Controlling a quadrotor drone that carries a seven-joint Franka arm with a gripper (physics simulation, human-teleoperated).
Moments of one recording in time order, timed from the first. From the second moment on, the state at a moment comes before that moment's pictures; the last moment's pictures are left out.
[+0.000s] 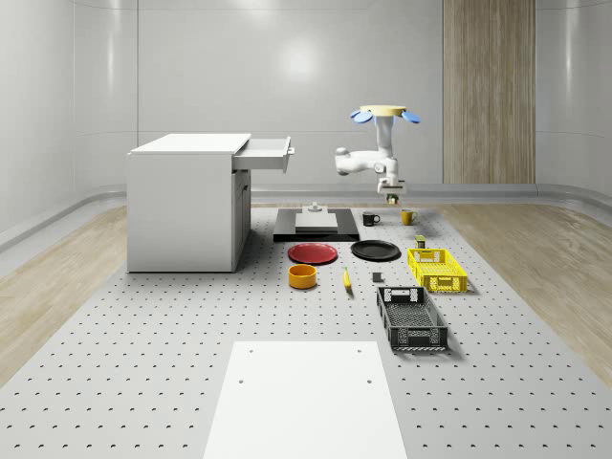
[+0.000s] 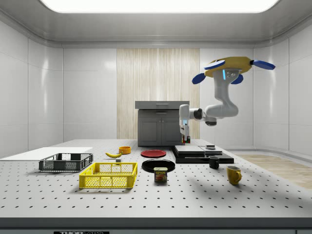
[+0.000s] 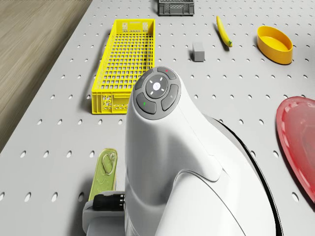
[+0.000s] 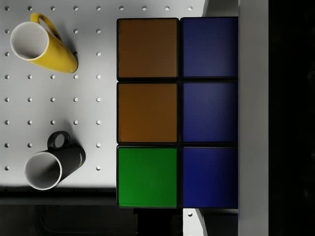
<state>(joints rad) -1.18 -1.46 1.46 -2.86 -1.70 1.49 1.69</state>
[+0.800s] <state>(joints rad) -1.19 -1.50 1.47 -2.86 -1.68 1.53 1.70</state>
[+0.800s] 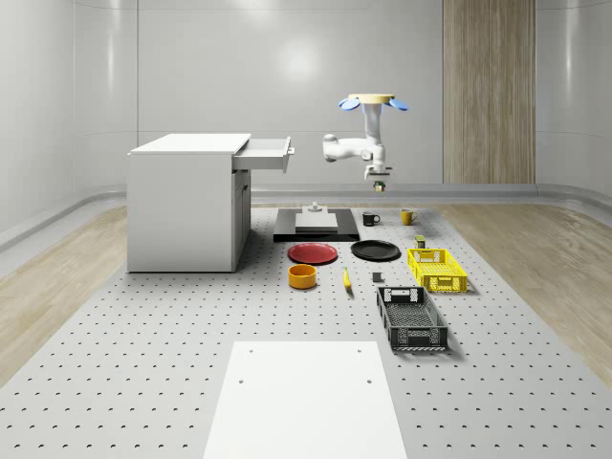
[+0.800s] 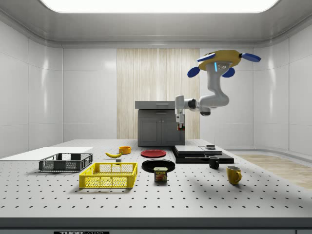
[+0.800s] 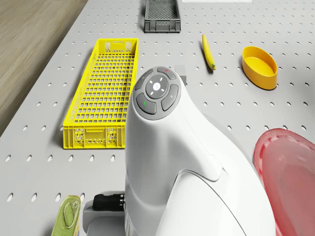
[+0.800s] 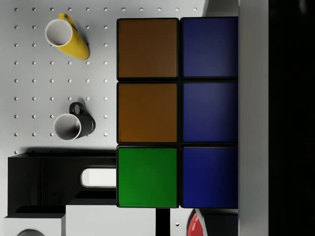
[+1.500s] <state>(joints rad) -1.19 -1.53 1.47 -2.86 -1.67 1.56 1.70</state>
